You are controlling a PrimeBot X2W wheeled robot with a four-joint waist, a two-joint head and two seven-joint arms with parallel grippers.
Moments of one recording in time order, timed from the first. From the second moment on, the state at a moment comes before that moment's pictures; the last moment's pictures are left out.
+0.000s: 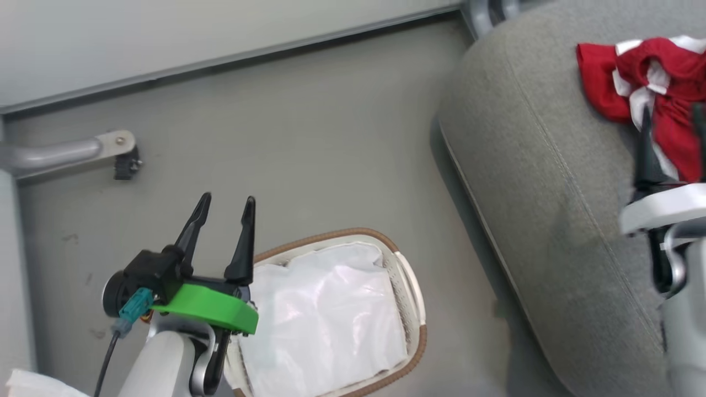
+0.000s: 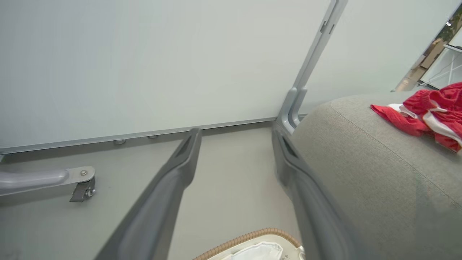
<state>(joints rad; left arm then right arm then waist) -0.25 0.15 -0.28 0.26 -0.38 -0.13 -0.26 -0.47 -0.20 -0.20 0.38 0.15 0.13 -0.26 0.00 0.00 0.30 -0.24</state>
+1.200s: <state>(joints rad) -0.01 0.05 0.04 0.36 -0.28 -0.13 -0.26 -0.21 -0.08 0.09 0.49 0.22 0.13 -0.26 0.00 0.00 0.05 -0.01</state>
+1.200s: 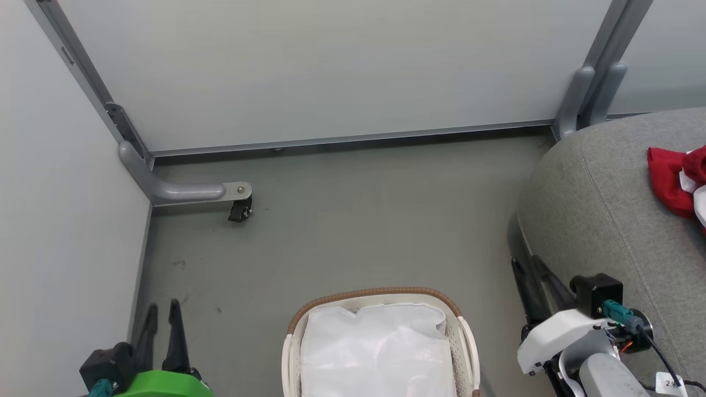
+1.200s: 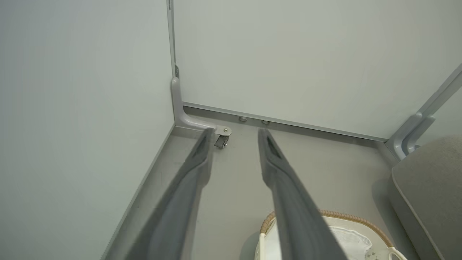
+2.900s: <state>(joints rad) -0.04 0.04 0.08 0.31 -0.99 -0.13 -0.06 -0.15 -0.06 -0.02 0.38 0.95 0.13 -0.06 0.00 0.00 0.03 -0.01</state>
